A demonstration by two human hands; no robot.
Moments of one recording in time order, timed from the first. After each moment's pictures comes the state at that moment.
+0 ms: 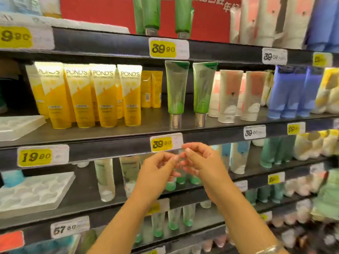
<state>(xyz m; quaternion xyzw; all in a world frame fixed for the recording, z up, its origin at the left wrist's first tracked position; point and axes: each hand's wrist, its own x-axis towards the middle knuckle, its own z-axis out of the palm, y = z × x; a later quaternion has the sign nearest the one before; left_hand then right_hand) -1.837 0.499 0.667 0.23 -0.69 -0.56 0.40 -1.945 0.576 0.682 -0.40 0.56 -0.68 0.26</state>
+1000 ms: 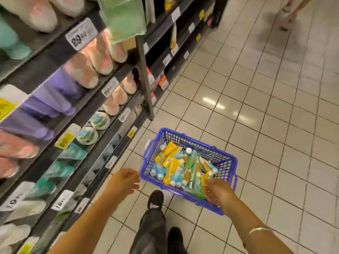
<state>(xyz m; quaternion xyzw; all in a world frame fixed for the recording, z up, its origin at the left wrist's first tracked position) -2.161 0.813 0.227 0.36 -0.71 -0.55 -0.26 -2.175 1.084 0.193 0.42 0.66 -0.53 0.32</state>
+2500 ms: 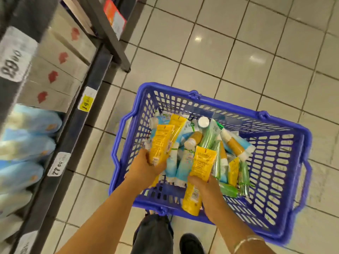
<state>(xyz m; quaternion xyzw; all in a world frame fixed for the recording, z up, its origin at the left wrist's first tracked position) -2.262 0.863 -0.158 0.26 -0.77 -0.43 -0.39 -2.206 1.029 -0.151 0.47 0.60 -0.58 0.28</state>
